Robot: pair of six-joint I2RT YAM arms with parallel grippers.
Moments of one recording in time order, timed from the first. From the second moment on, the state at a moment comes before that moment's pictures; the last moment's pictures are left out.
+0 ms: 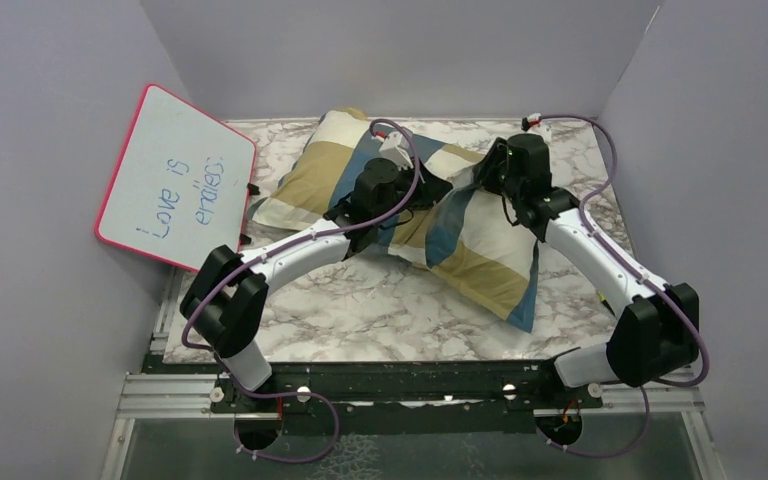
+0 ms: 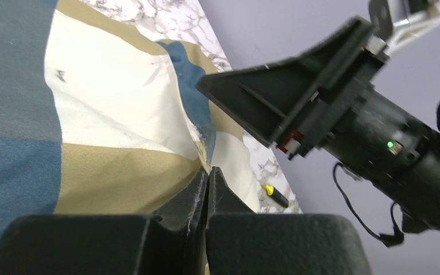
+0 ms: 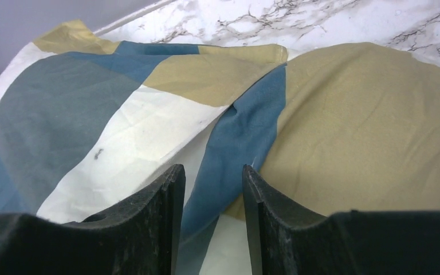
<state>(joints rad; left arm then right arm) -0.75 1.65 1.17 0.36 0.10 -0.78 0.35 1.43 1.14 -0.17 0.24 0.55</state>
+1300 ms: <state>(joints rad) -0.74 1.76 1.32 0.46 0.18 -0.91 0.33 1.64 0.85 0.96 -0.08 0.92</state>
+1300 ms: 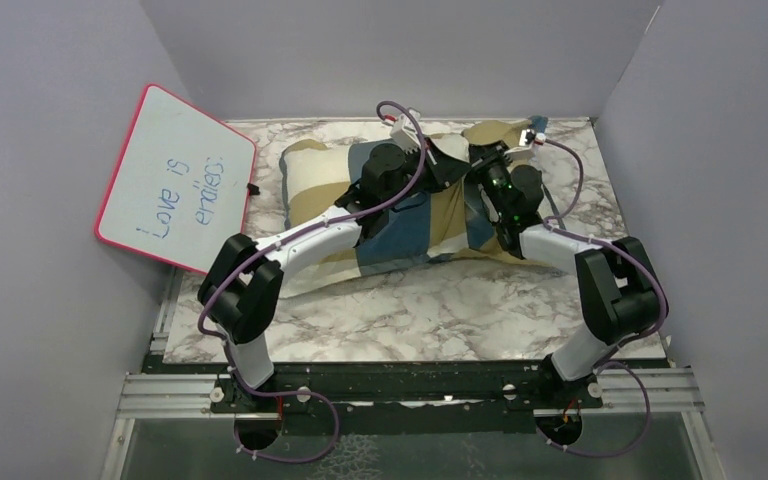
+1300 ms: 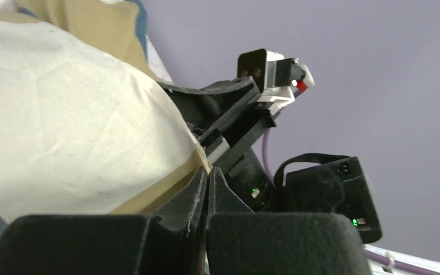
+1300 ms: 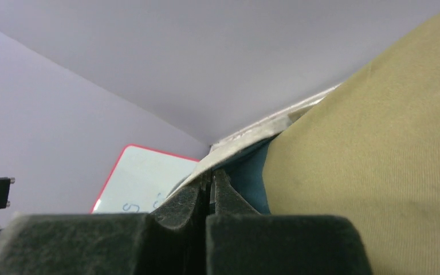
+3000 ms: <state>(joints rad) -0.71 1.83 1.46 0.37 0.22 -0.79 0.23 1.30 0.94 -0.04 -0.44 0.30</state>
